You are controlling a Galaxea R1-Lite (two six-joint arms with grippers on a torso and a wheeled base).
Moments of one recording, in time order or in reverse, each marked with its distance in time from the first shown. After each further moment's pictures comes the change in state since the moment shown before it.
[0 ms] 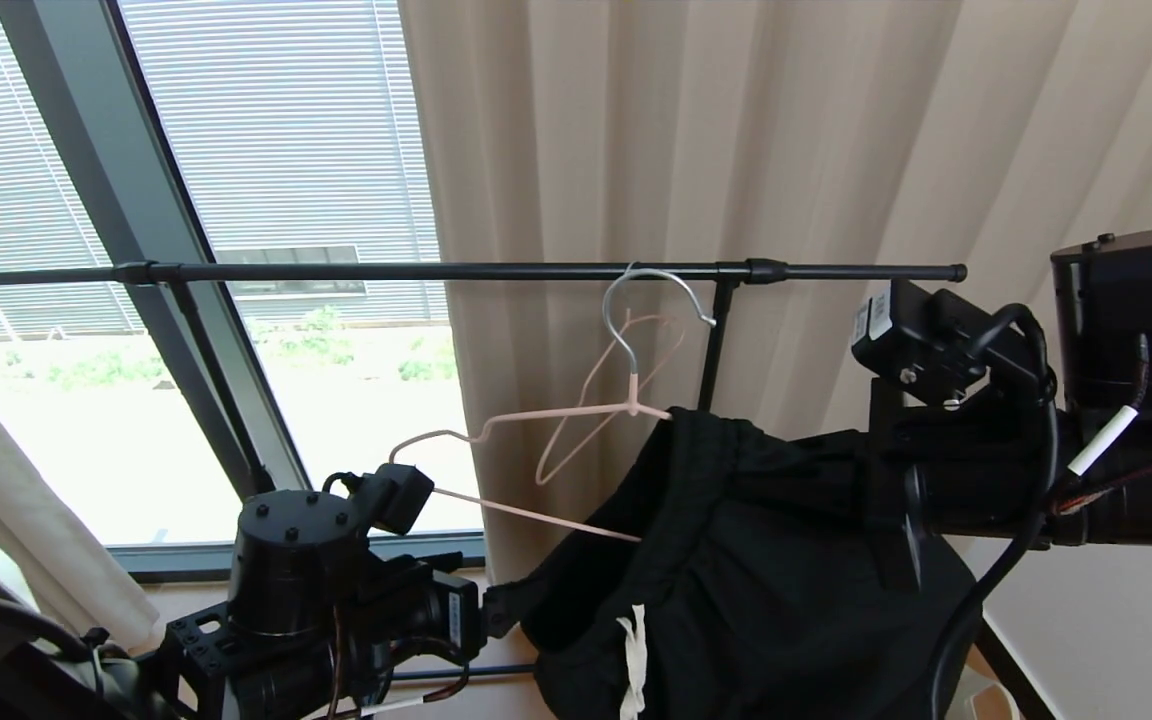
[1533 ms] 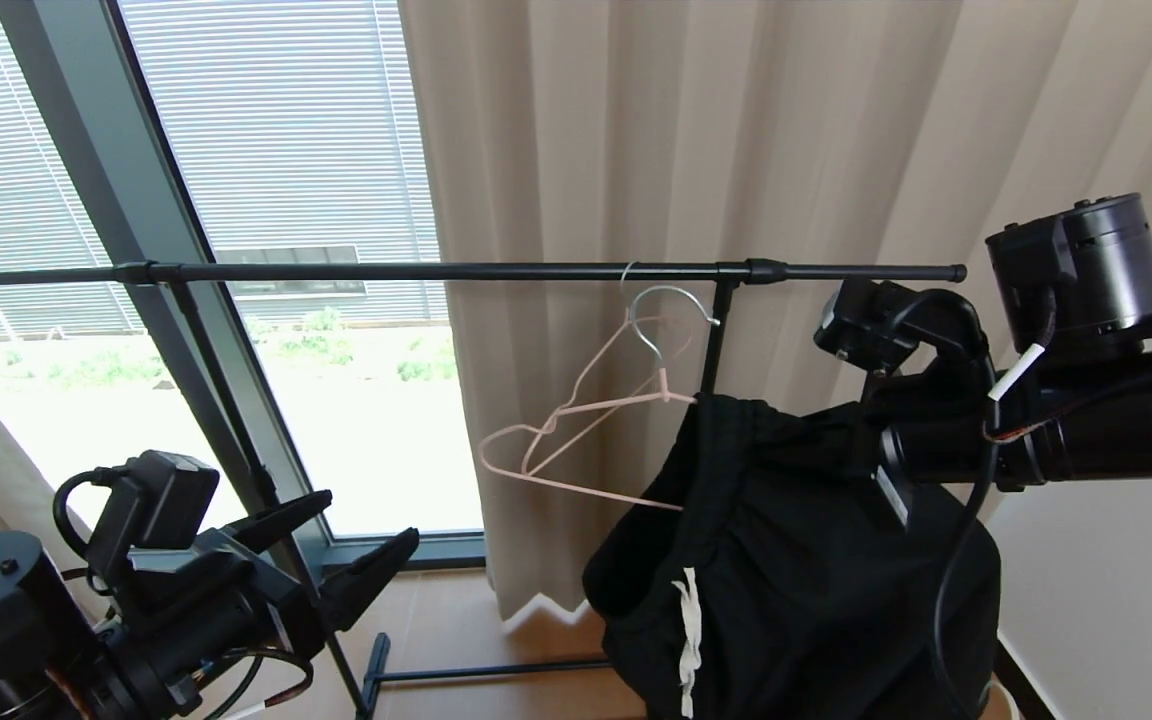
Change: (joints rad) left arm 0.250 -0.206 0.333 -0.453 -0.114 0.215; right arm -0.108 0.101 -0.160 0.191 -0.100 -0.131
